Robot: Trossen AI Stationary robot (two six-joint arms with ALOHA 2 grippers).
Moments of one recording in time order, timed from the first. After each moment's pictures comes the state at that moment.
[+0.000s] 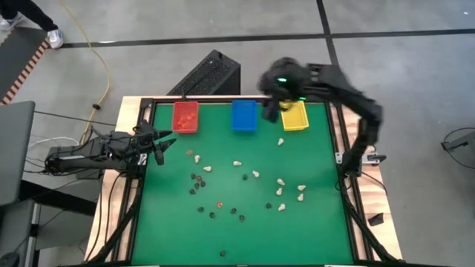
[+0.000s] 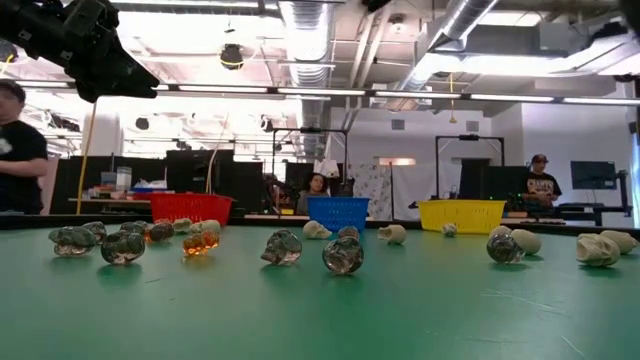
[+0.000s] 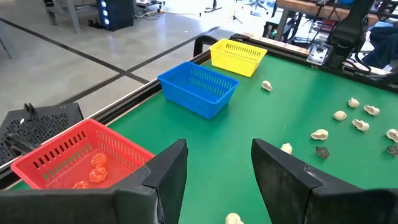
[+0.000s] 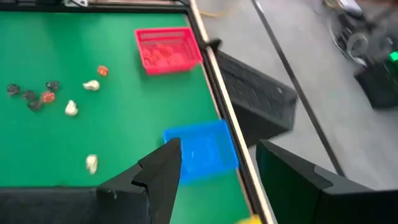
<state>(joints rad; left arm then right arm) 0.04 0.20 0.42 -0.46 -0.48 -0.23 -0.23 1.72 2.35 -1.35 0.28 -0.13</state>
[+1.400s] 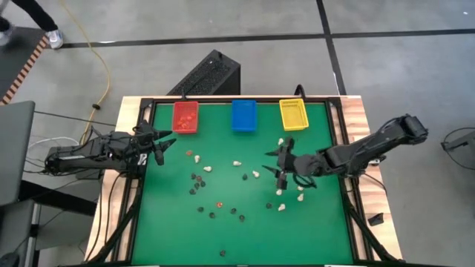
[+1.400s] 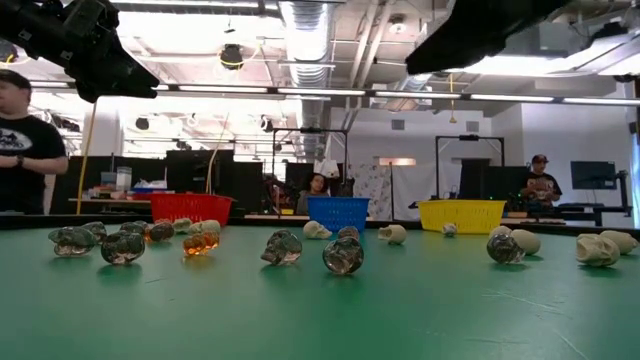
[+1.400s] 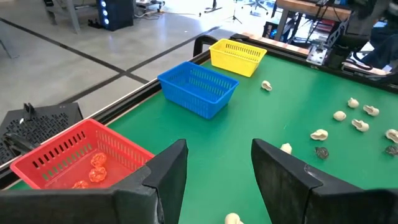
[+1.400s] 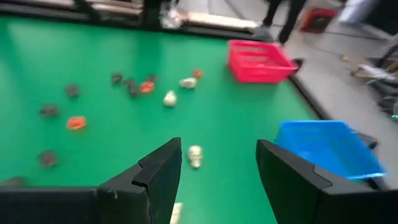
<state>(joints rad) 0.04 0.20 0.42 -0.46 -0.48 -0.23 0.33 1.15 0.74 -0.04 0.57 0.05</state>
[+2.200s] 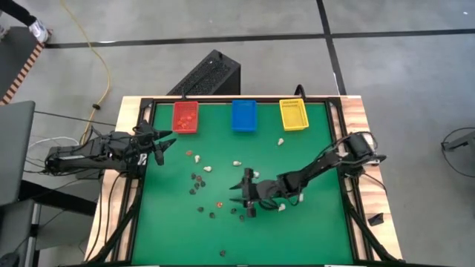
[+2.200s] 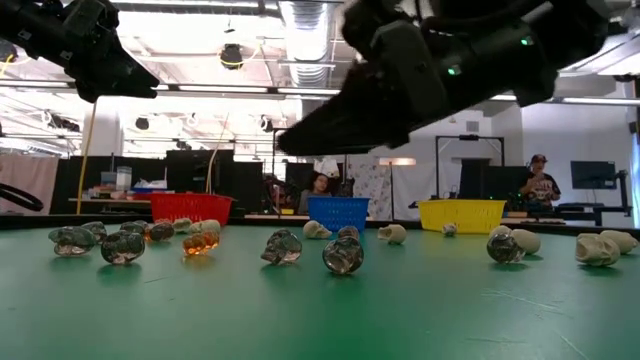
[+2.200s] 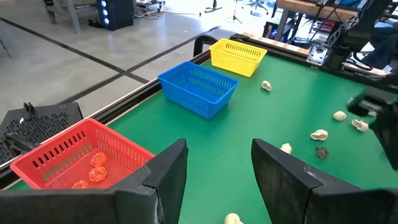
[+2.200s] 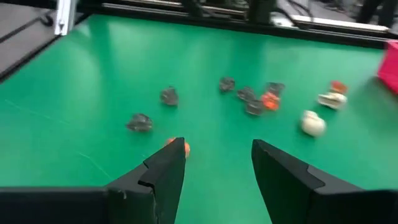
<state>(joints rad) 0.04 0.20 0.42 -0.46 -0.48 -0.23 0.33 1.87 0.90 0.65 0.30 0.01</state>
